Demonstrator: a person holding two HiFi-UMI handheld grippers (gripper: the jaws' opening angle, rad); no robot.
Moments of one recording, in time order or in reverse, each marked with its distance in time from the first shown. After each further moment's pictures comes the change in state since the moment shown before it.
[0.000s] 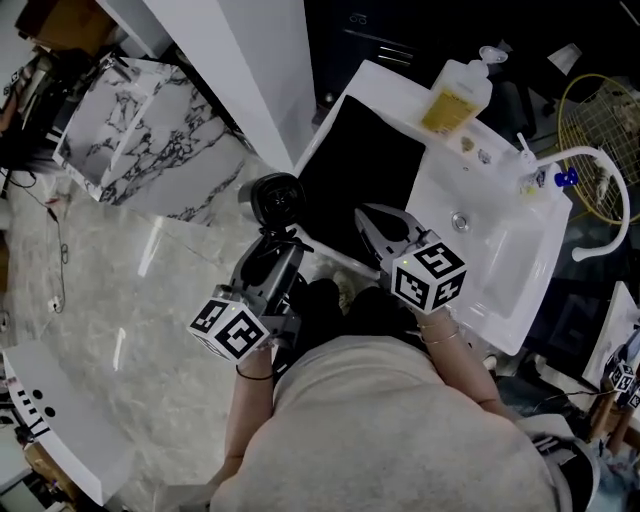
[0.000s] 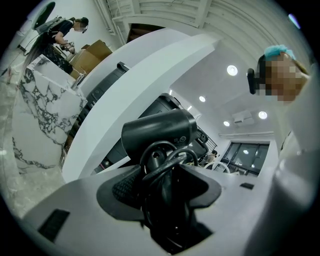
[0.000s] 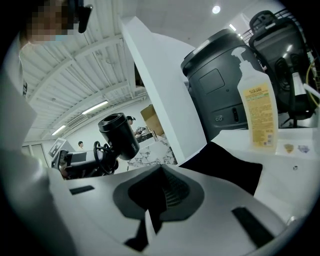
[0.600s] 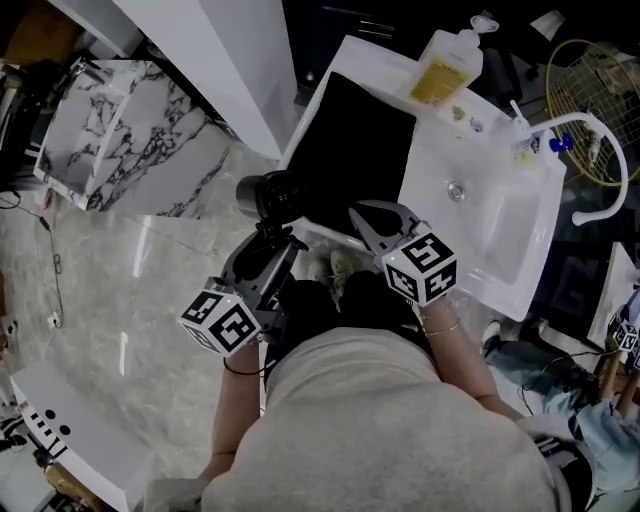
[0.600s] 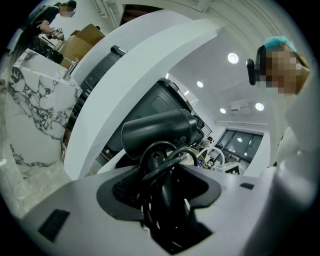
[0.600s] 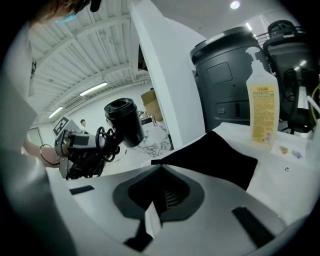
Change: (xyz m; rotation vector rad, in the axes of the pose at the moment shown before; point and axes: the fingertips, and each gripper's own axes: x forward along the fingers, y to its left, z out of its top) left arm -0.012 0.019 -0.013 0.037 0.206 -0.037; right arm 0.003 0.014 -0.036 -0.100 0.157 -0.064
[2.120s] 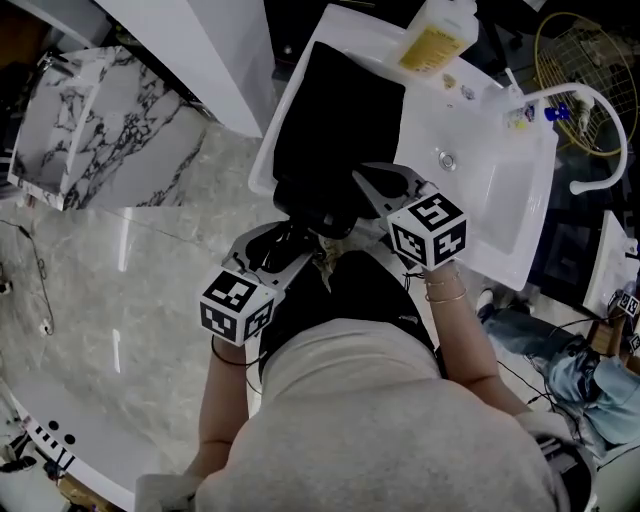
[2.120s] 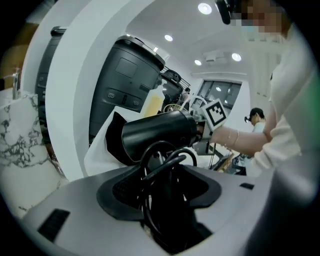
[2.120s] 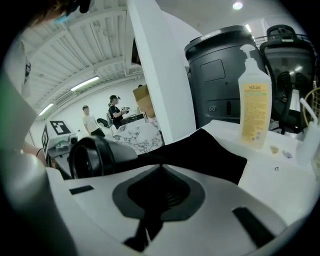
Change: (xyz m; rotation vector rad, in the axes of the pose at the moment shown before) left arm 0.012 -0.002 -0.078 0.409 0.449 -0.105; right arm 0.004 -0.028 -0.008 0.021 0.058 -0.084
